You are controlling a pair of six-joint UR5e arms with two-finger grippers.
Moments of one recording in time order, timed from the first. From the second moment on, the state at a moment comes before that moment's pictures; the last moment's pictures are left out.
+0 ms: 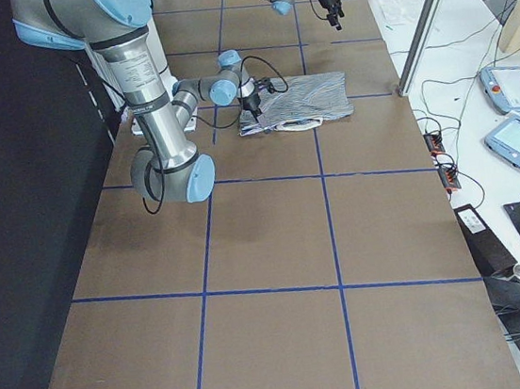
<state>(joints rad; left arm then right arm) -0.99 -2.20 -1.06 -2.43 -1.81 -0.63 0.34 -1.08 1.75 -1.58 1.43 0.97</state>
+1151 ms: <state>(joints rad) -0.99 -2.20 -1.06 -2.44 -1.81 -0.63 0.42 -1.13 1.76 -1.62 1.45 0.84</state>
